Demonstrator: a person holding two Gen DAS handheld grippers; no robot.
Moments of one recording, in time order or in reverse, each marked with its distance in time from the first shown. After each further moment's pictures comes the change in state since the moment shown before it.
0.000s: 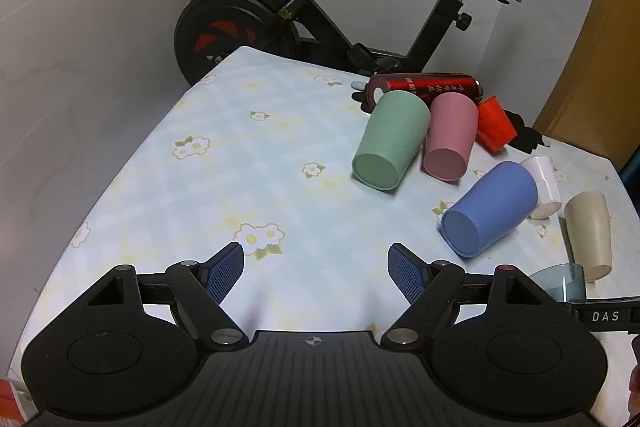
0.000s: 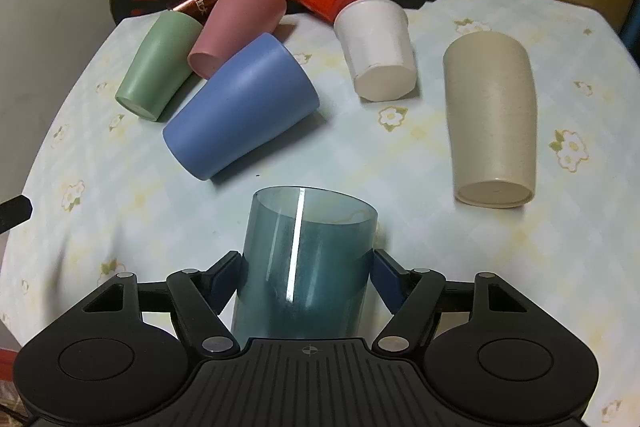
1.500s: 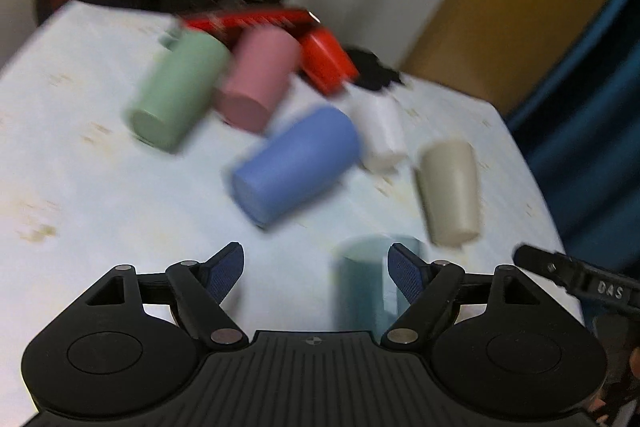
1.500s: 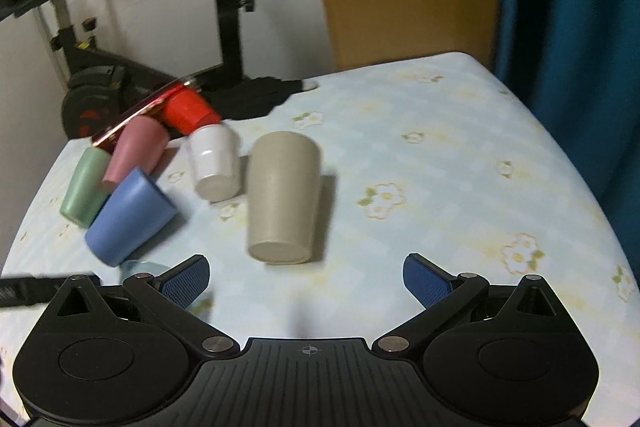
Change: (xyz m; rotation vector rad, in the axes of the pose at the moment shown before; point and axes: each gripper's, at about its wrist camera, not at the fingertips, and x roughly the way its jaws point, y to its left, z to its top) left arm 0.032 -0.093 0.001 0.066 0.142 -0.346; right arm -0.081 -0.103 -0.024 0.133 -0.294 -0.100
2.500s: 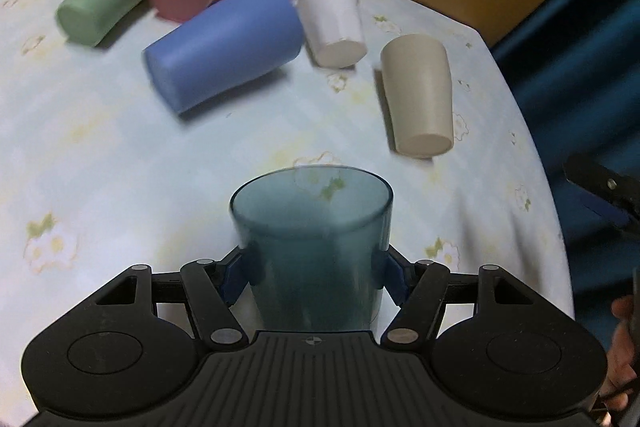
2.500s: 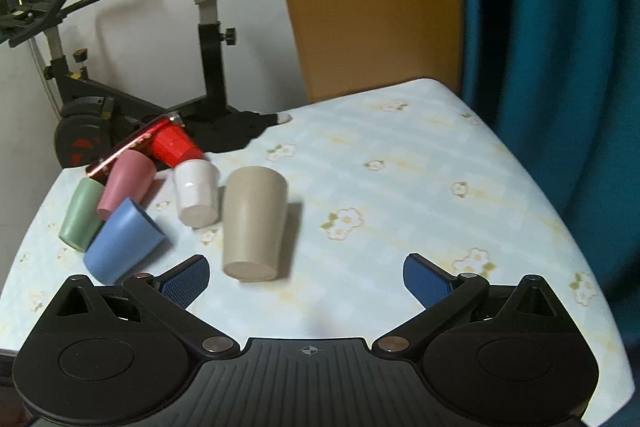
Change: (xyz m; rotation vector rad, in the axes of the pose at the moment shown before) left arm 0.052 -0.050 -0.041 0.001 0.221 -0.085; right arm -0.044 -0.044 0.000 0.056 -0.086 -0.050
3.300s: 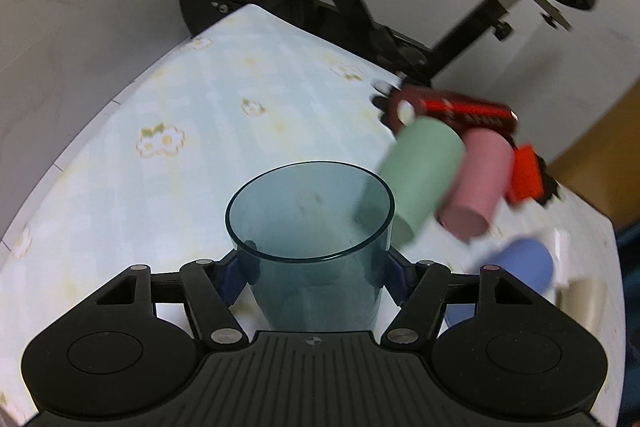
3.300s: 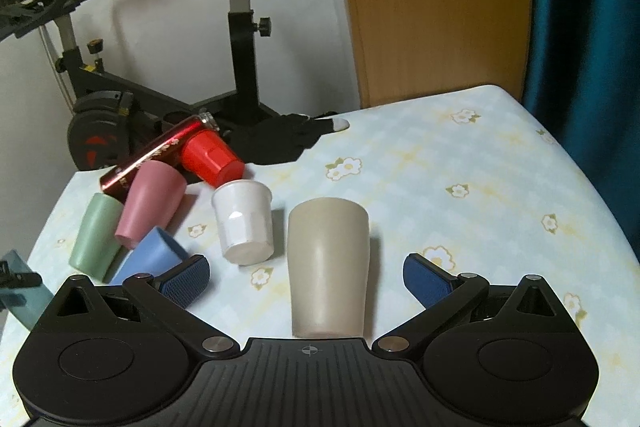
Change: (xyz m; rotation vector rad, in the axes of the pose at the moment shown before) left arm -0.100 0.168 0.069 -0.295 -0.262 0.300; right arm 0.066 0.068 0.032 -0.018 0.017 0.079
